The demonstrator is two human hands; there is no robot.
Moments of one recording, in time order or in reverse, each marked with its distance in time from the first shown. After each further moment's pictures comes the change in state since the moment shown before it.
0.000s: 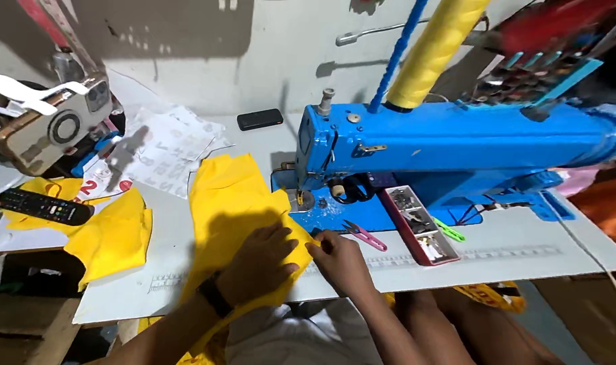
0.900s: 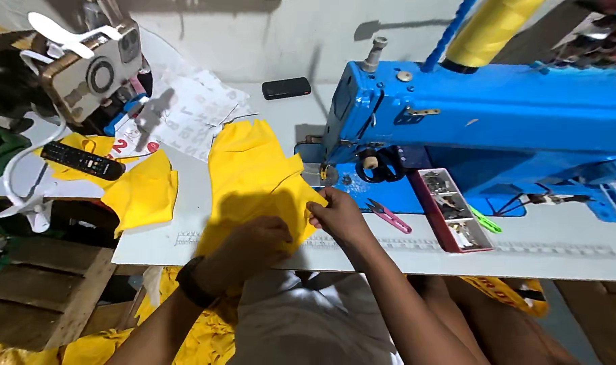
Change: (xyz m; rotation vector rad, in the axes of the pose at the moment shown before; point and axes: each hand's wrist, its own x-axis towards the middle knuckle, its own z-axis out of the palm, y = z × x) left_hand -0.045 0.016 -0.051 -0.242 -0.055 -0.108; right_hand 0.039 -0.031 0.016 0.404 -0.212 0.171
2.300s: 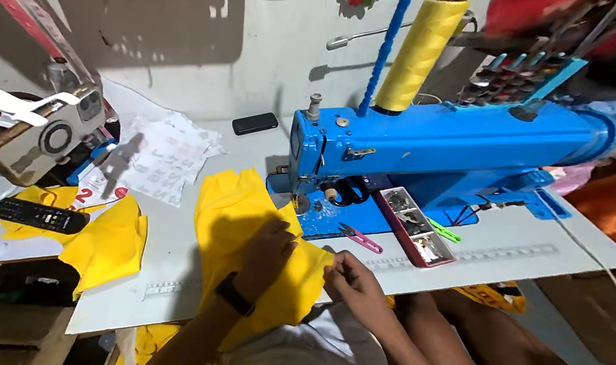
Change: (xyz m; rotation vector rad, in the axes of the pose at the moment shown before) left_hand 0.082 0.000 0.047 -0.043 0.158 -0.240; right_hand -0.079 0.066 -0.028 0.047 0.210 -0.367
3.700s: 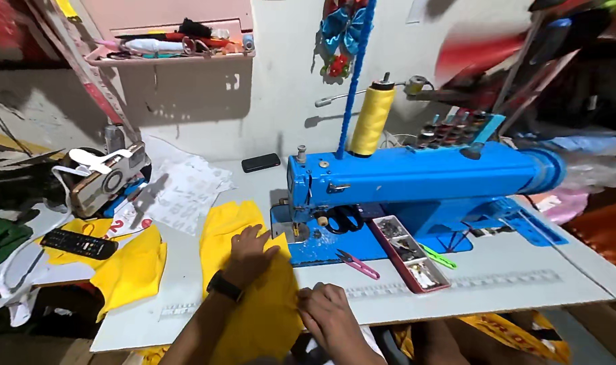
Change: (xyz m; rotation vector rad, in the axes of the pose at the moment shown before) left_hand 0.035 -0.023 -0.046 0.326 -0.174 -0.274; right_hand 0.000 0.033 0.036 -0.697 0.106 -0.671
